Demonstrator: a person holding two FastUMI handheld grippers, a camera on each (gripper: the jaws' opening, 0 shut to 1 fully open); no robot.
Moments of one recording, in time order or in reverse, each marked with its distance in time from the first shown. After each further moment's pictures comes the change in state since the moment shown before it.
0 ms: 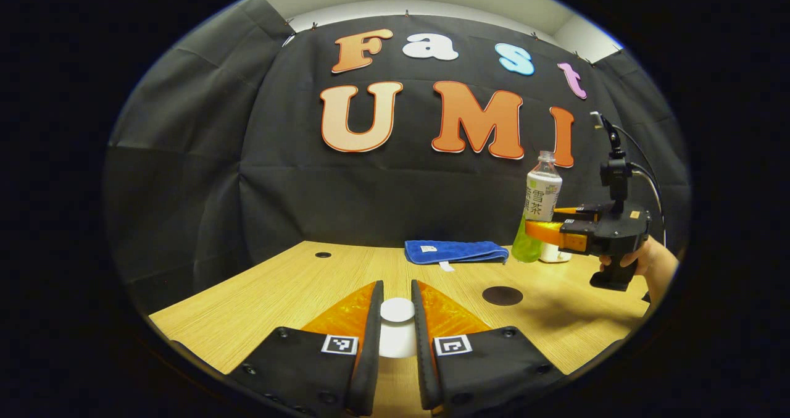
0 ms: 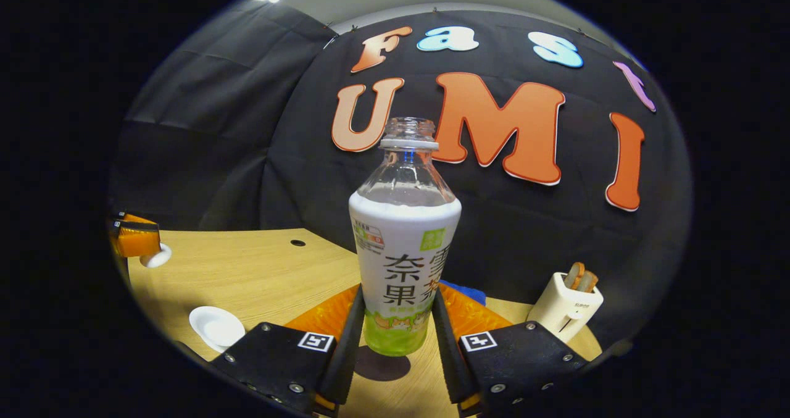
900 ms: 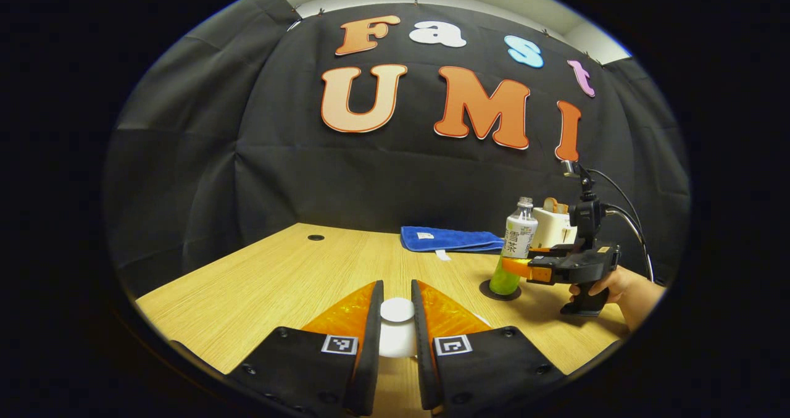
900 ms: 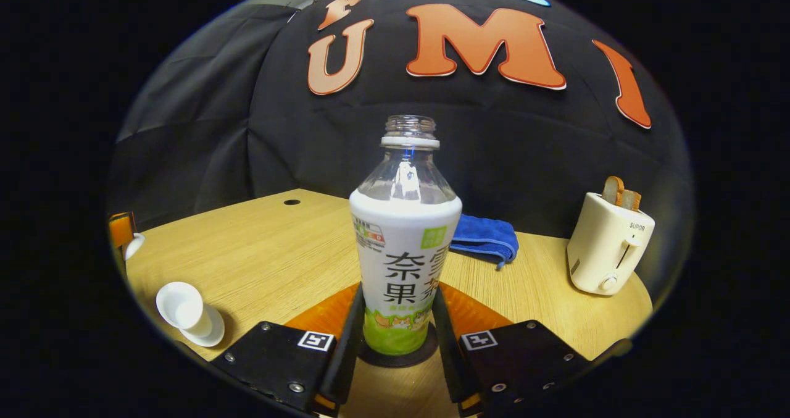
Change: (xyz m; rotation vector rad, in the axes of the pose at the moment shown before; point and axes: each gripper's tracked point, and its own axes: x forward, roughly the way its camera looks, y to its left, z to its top) left arm 0.023 -0.019 -0.021 -0.048 0.065 -0.010; right arm 0.042 0.005 -0.107 0.149 0.235 0.014
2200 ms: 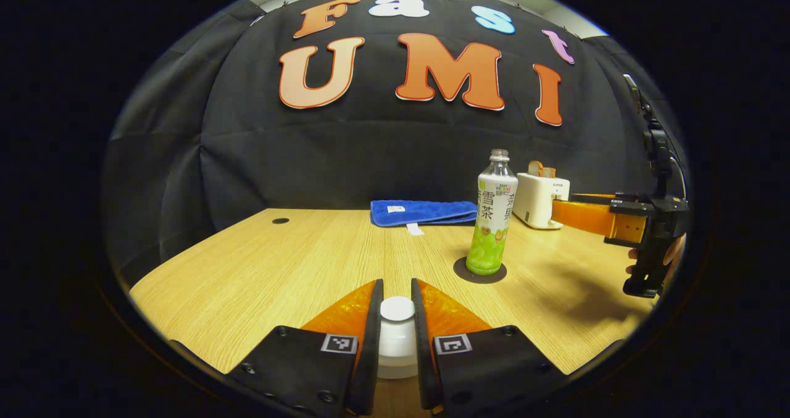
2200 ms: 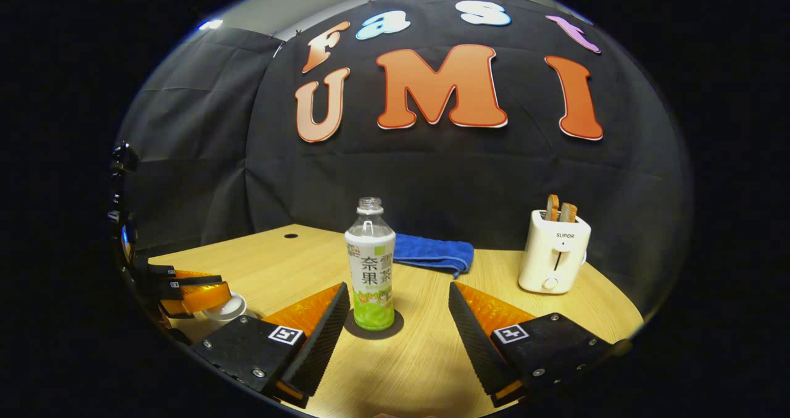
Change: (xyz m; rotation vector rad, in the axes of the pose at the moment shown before) left arm 0.047 -0.070 -0.062 0.091 0.127 -0.040; right arm -0.121 -0.045 0.025 0.068 -0.148 -0.078
